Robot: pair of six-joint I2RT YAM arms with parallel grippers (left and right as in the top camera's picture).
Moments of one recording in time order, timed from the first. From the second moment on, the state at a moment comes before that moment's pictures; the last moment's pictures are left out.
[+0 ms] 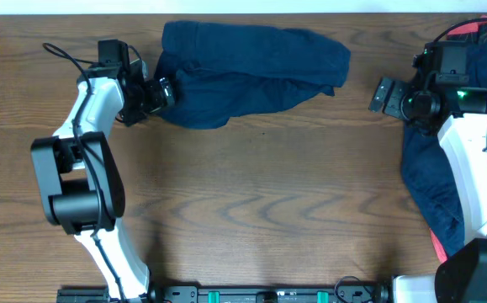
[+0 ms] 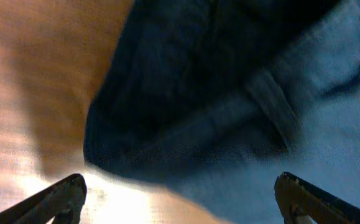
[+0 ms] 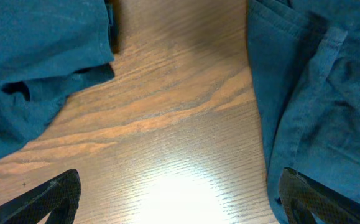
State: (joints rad) left arm 0.10 2.07 1.50 -0.68 0.29 -0.27; right arm -0.04 1.58 1.34 -0.83 -0.02 0.32
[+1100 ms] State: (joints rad) left arm 0.09 1.80 1.49 -1.32 0.43 -0.22; right arm 0.07 2.00 1.34 -0.49 -0.24 0.10
